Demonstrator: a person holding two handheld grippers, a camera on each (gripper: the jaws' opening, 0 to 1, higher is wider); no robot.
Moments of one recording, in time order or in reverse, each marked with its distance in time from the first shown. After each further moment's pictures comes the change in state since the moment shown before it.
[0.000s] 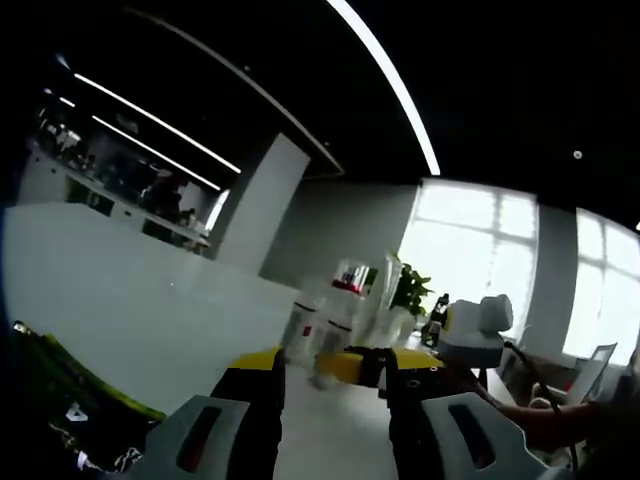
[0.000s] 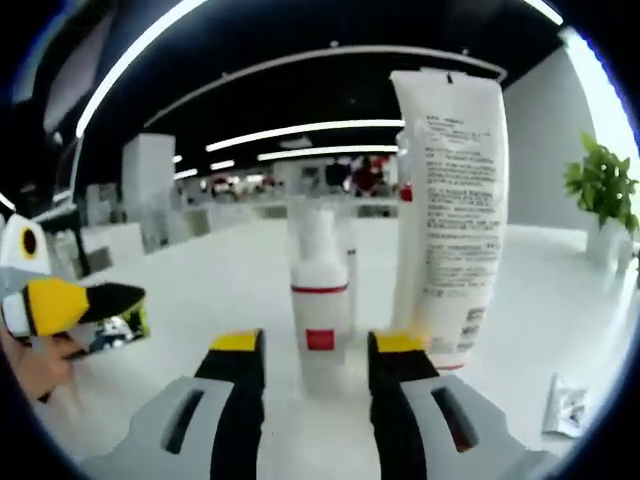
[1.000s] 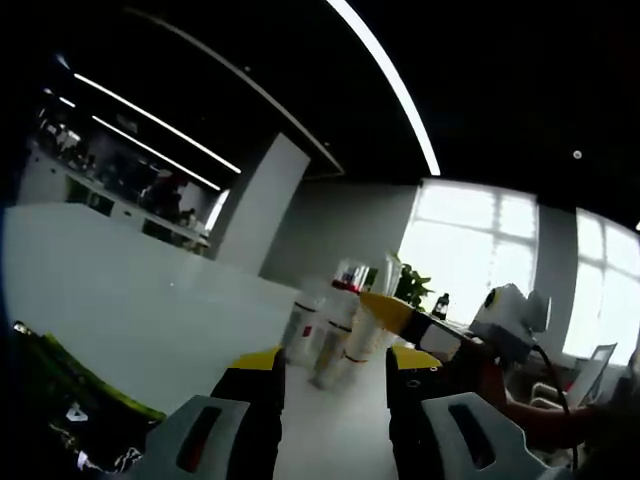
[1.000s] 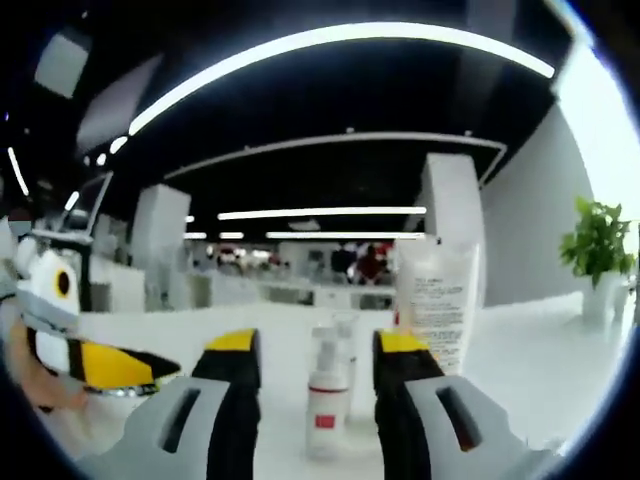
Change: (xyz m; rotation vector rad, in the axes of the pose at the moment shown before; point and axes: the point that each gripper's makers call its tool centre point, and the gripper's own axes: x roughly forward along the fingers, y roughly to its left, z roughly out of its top) left arm 0.000 0.001 0.001 0.001 0.001 0.000; right arm -0.046 0.013 0.079 -0.098 -0.405 0.001
